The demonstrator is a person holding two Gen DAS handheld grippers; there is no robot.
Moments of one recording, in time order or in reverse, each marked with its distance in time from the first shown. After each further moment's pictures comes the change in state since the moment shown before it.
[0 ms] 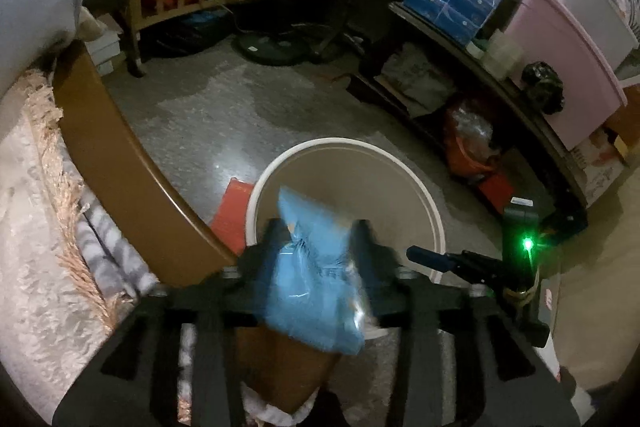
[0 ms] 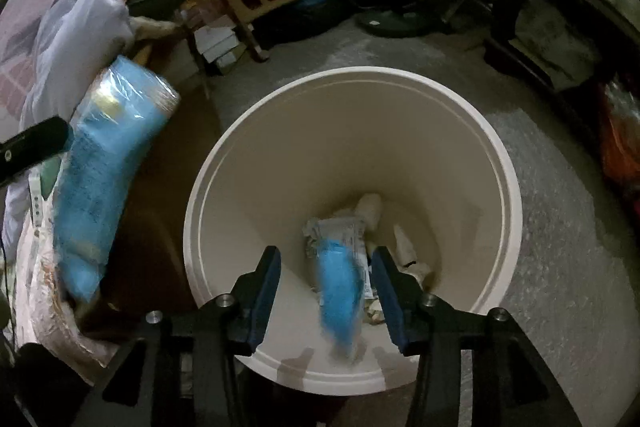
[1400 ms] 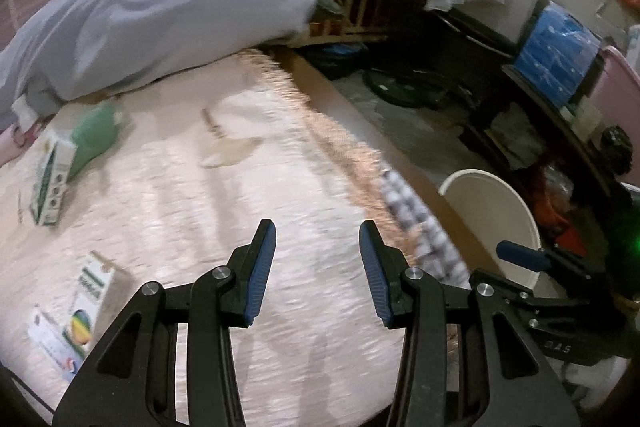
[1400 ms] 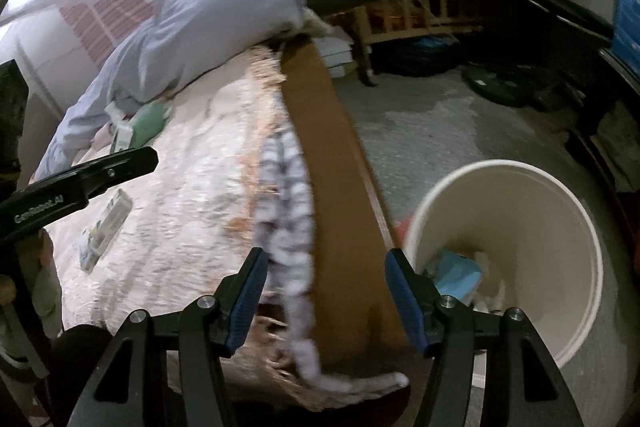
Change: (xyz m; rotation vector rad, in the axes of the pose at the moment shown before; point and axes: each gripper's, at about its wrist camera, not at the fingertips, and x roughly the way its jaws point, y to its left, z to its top) left arm -0.137 0.142 -0.078 -0.189 -0.158 0.344; right arm -0.037 0.195 -0.002 -0.302 -0.071 0.147
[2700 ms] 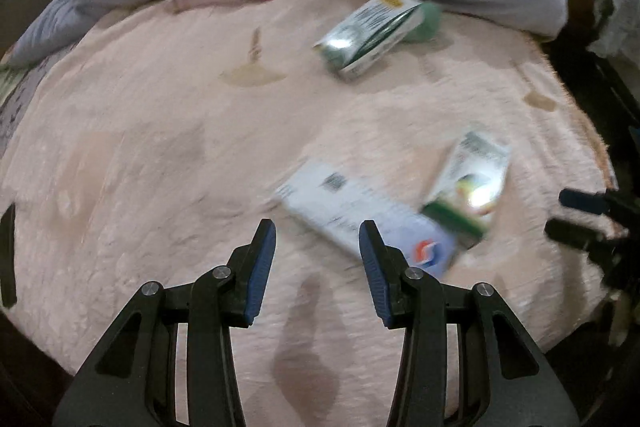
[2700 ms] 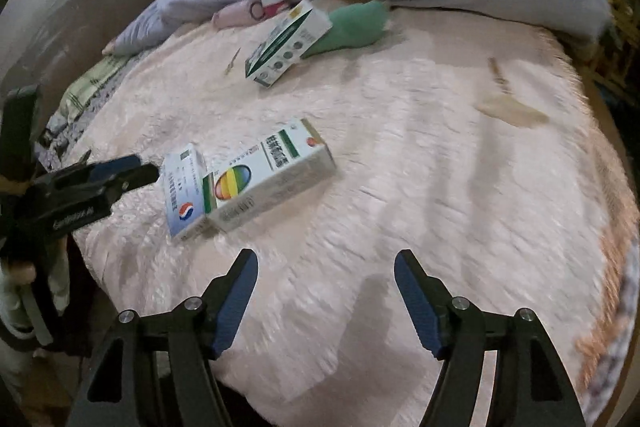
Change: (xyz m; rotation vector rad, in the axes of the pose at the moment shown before) left arm -0.078 0.259 -0.139 -0.349 0.122 0.356; right arm 0.117 0.247 0.015 -0.409 0.252 0.246
